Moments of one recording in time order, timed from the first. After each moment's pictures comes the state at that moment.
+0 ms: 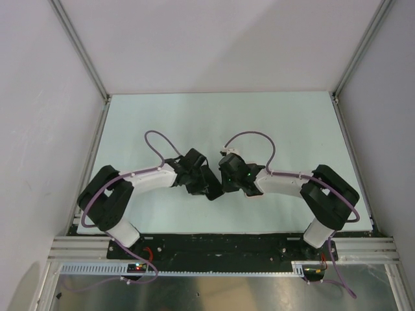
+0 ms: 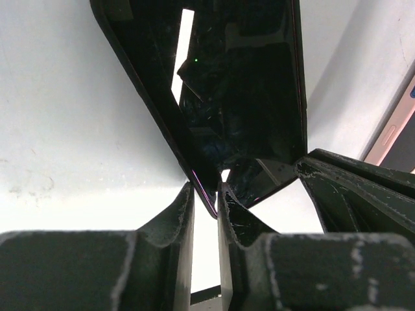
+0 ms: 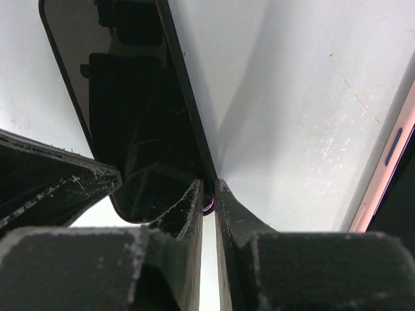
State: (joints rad) left arm -0.72 1.60 0.84 -0.38 0.03 -1.03; right arm 0.89 1.67 0.90 -0.15 0.10 0.62
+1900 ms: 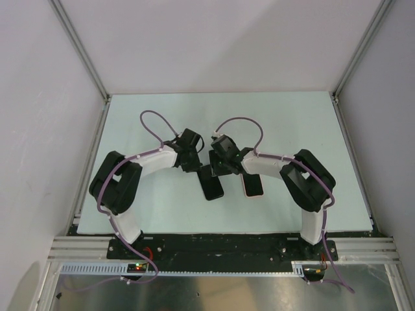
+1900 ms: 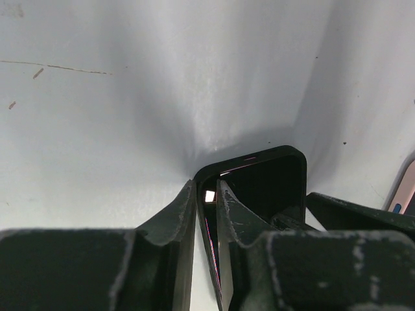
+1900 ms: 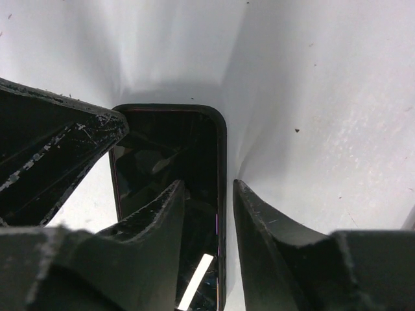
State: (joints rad) left arm -0.56 1.77 1.06 -0.38 -0.08 -0.79; right arm 0.79 1.91 1.19 -0.19 0.03 0.54
